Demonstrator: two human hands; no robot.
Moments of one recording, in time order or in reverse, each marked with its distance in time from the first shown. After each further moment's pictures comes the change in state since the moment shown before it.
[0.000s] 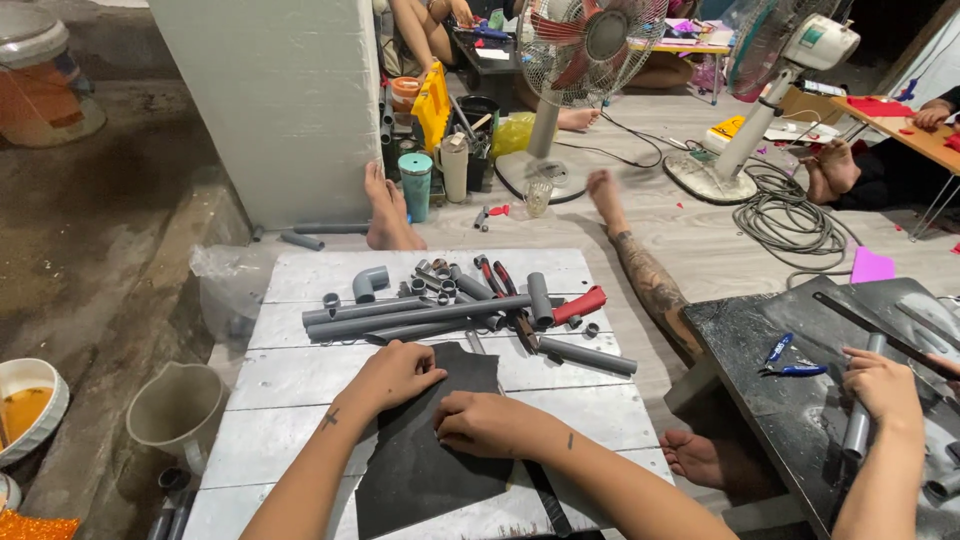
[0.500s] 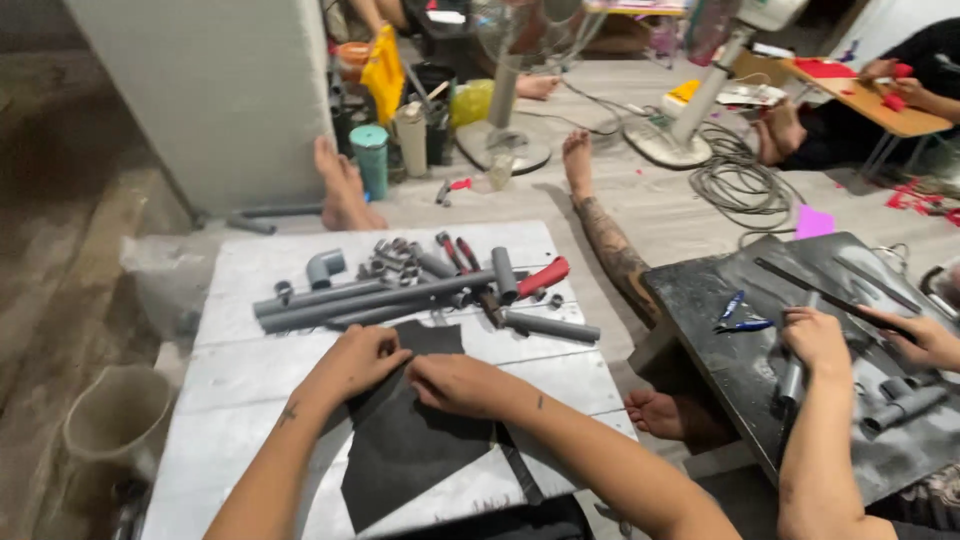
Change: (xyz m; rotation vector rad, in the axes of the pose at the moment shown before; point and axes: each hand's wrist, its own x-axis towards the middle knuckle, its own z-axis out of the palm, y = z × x) left_hand 0.003 0.006 -0.003 -0.081 0.063 0.057; right_hand -0.001 0.021 -0.001 -0.119 0.138 0.206
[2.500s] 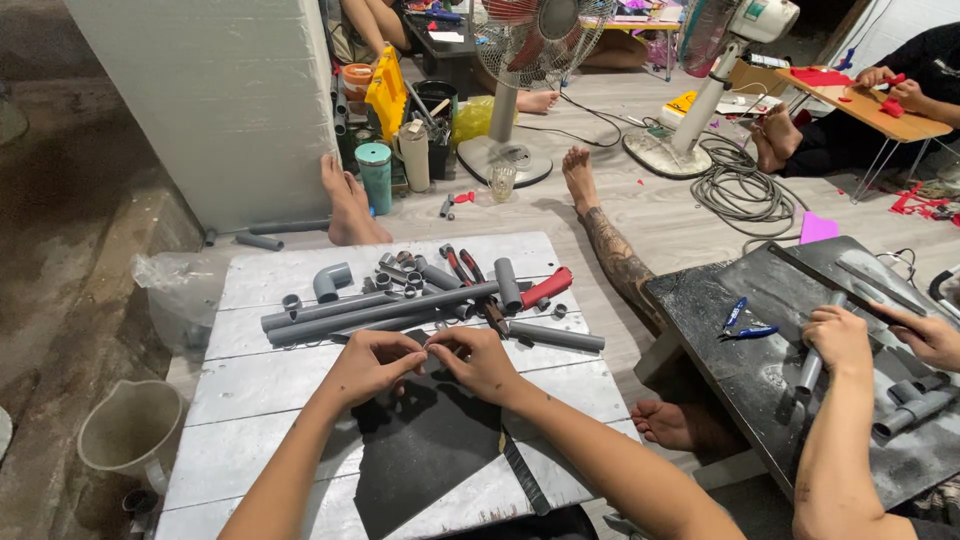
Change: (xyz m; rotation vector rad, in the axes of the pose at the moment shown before) left_hand -0.011 0.009 0.001 -0.727 0.076 0.151; right_hand 0.011 0.015 -0.011 0.383 0.532 0.309
